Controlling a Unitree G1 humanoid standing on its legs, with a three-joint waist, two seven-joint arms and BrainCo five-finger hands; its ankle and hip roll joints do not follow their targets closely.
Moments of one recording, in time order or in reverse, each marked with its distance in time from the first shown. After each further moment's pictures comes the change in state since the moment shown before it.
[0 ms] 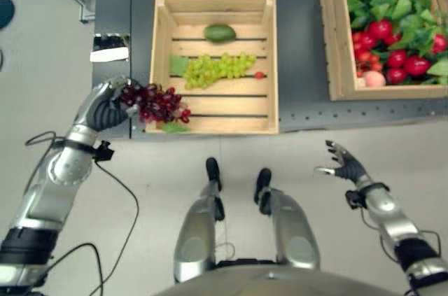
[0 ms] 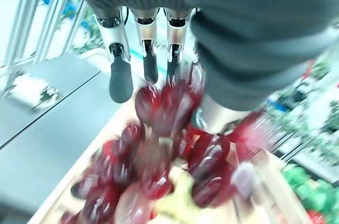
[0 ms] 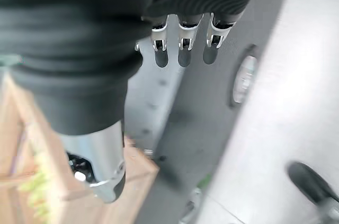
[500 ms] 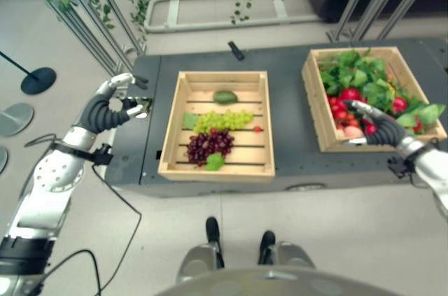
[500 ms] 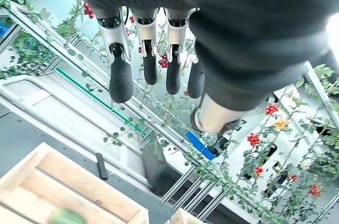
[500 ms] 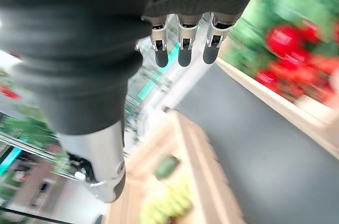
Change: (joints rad) left arm 0.037 0.012 0.031 -0.058 -0.164 -0.048 -0.106; right arm -0.051 -0.313 -0.108 -0.301 0.042 0.009 0.141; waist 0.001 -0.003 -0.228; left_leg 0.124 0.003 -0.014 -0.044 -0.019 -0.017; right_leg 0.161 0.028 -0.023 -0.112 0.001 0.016
